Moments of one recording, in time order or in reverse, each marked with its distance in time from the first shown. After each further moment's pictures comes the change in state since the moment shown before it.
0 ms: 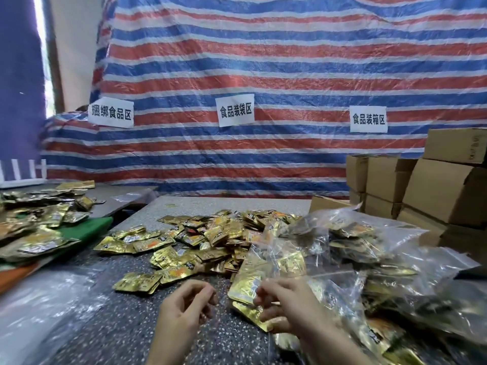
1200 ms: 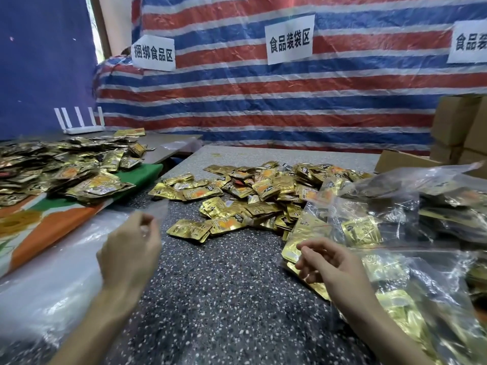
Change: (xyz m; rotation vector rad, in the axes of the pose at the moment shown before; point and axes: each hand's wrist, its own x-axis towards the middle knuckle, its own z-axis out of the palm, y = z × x) left_hand 0.046 -0.014 -0.143 1.031 0.609 0.218; right_hand 0.042 0.035 0.029 -0.020 -0.069 -0.289
